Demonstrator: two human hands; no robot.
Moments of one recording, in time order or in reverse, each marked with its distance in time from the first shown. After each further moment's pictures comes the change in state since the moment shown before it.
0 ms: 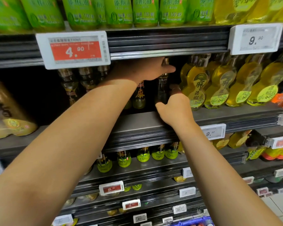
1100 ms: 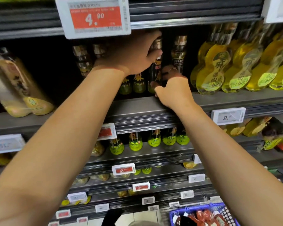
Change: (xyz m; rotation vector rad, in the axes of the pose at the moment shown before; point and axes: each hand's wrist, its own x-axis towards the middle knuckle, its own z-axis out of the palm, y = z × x) left_hand -0.057 -0.056 -0.014 0.132 0.096 0.018; right_hand 0.001 -0.020 0.035 0.088 -0.048 -0.156
